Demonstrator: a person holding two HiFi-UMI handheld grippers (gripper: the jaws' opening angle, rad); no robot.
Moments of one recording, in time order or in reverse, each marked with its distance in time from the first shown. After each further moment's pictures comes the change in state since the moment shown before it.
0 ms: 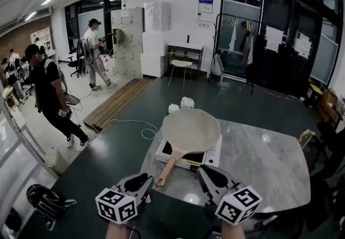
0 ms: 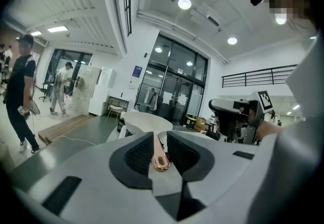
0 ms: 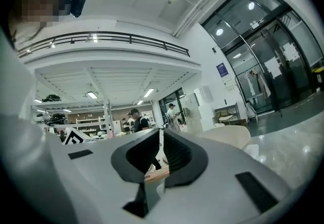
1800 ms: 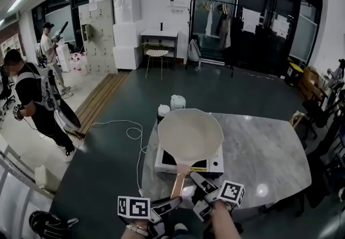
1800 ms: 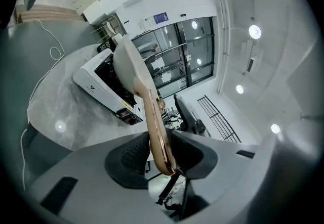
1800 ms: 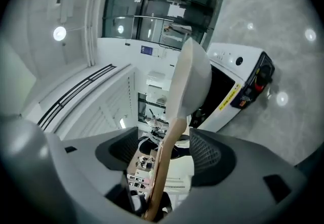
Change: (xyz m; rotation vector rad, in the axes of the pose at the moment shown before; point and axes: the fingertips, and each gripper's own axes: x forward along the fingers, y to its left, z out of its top) left arm 0.068 -0.022 -0.078 -0.723 0.450 -0.514; right arm 0.075 -0.089 -0.138 1.045 -0.009 -0.213
